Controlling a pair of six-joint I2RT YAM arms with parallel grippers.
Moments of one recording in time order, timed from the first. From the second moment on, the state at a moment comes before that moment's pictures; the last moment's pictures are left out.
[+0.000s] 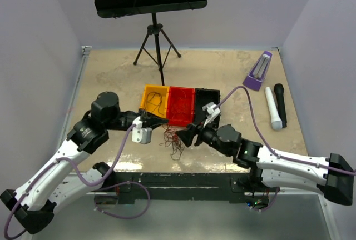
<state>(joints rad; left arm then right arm) -0.65 0.82 0.93 -0.42 0.86 0.89 1.11 0.92 0.49 0.24 0.25 0.57</state>
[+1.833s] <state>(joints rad) -0.65 0.95 1.67 0.33 0.58 0.77 1.26 1.58 0.49 0.60 0.24 0.61</state>
